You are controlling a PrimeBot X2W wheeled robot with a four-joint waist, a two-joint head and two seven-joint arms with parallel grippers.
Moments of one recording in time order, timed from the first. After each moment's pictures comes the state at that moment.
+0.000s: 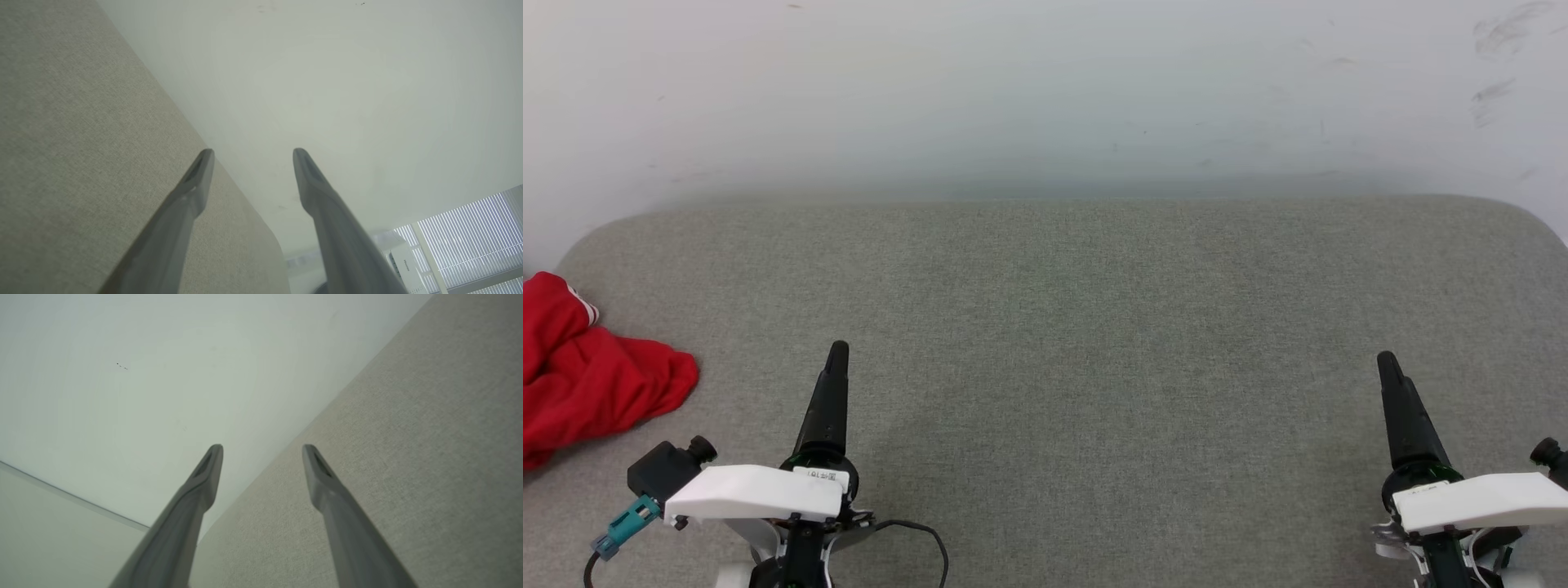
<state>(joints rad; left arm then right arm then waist) -0.10 0.05 0.02 0.15 -1.20 -0.13 -0.04 -0.06 -0.05 -0.07 0.15 1.04 0.13 -0.04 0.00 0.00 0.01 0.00</state>
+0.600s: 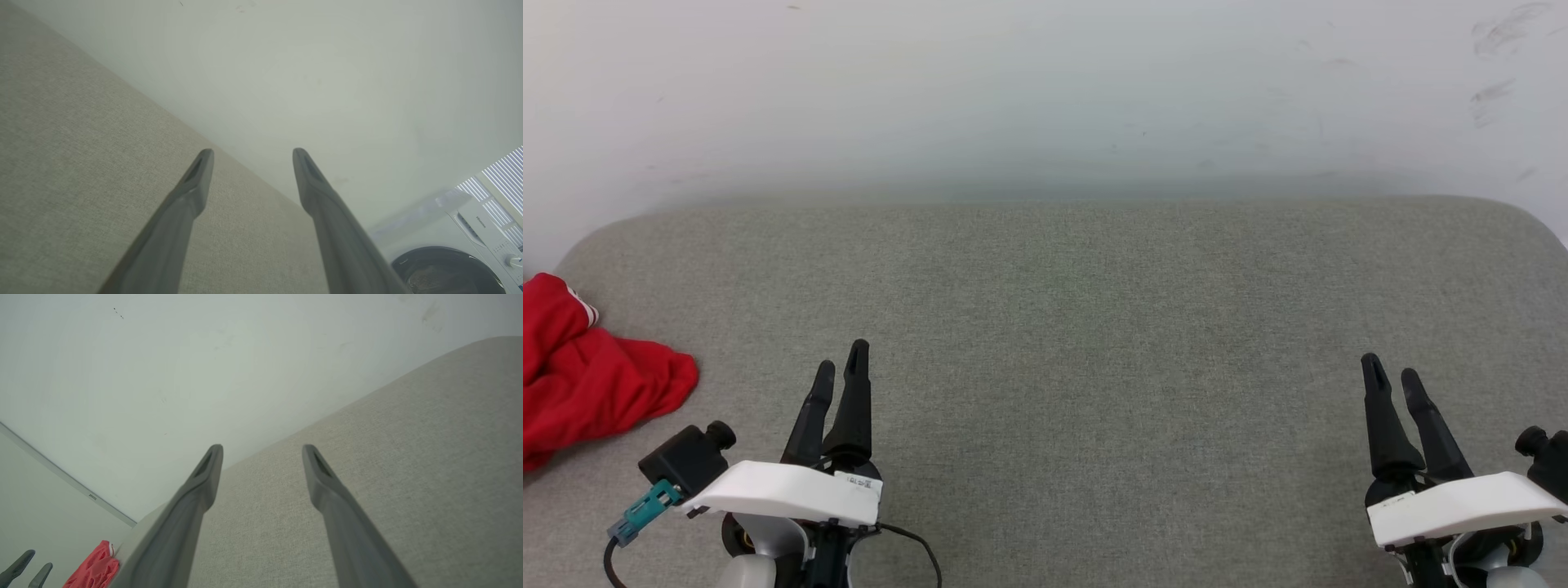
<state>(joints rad) -0.10 0.05 -0.01 0.13 -0.88 -0.13 -0.10 -0.04 -0.05 -0.06 0.10 0.69 0.13 -0.08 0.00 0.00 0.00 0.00</state>
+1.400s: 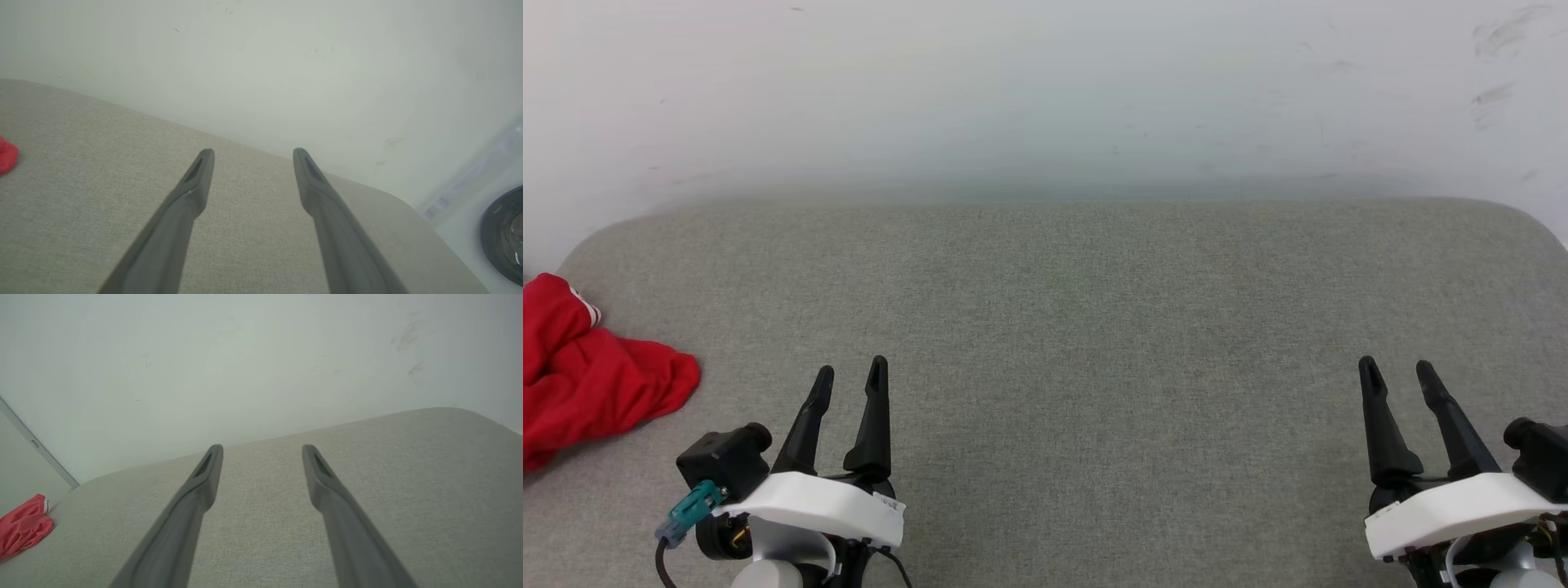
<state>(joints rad) -0.09 0.05 -0.02 0.16 -0.49 -0.13 -0.17 -0.01 -0.05 -0.07 0.01 0.37 0.13 -0.04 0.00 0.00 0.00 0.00</state>
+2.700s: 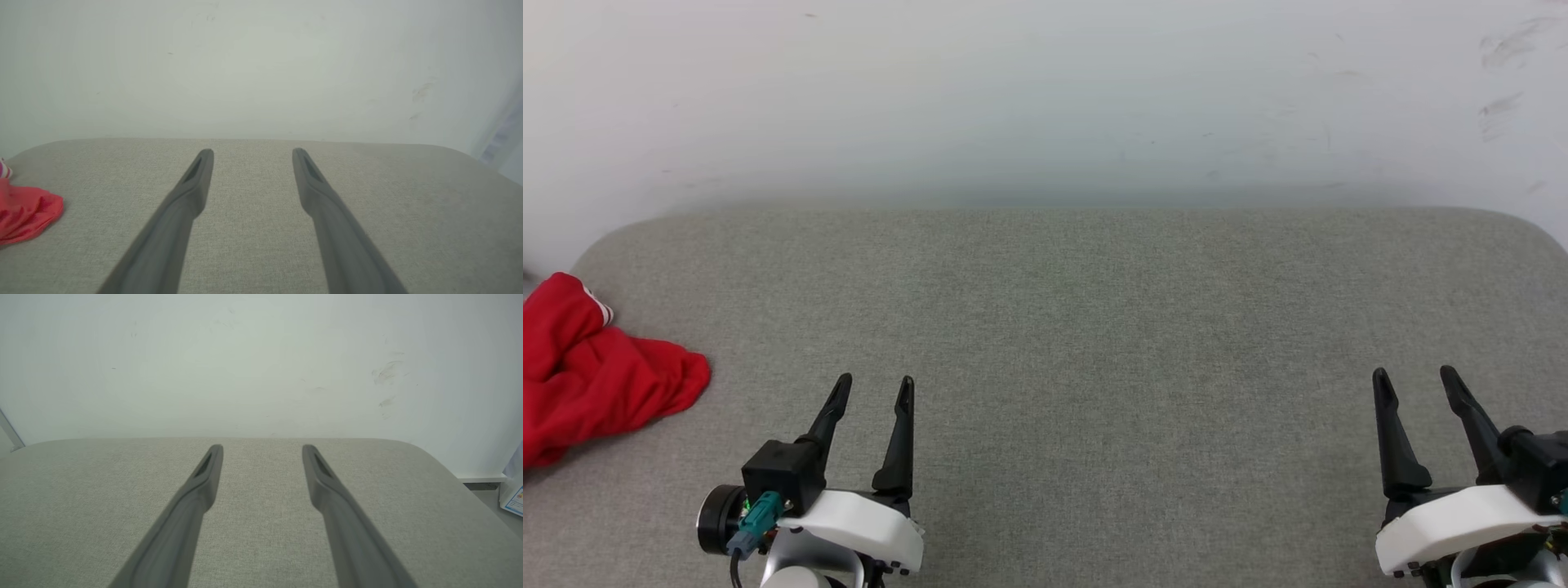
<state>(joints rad) -0.09 0.05 -0.05 0.22 -0.16 -0.13 -0.25 0.02 -0.05 -0.11 -0.05 0.12 0.13 -0.03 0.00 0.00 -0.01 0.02</state>
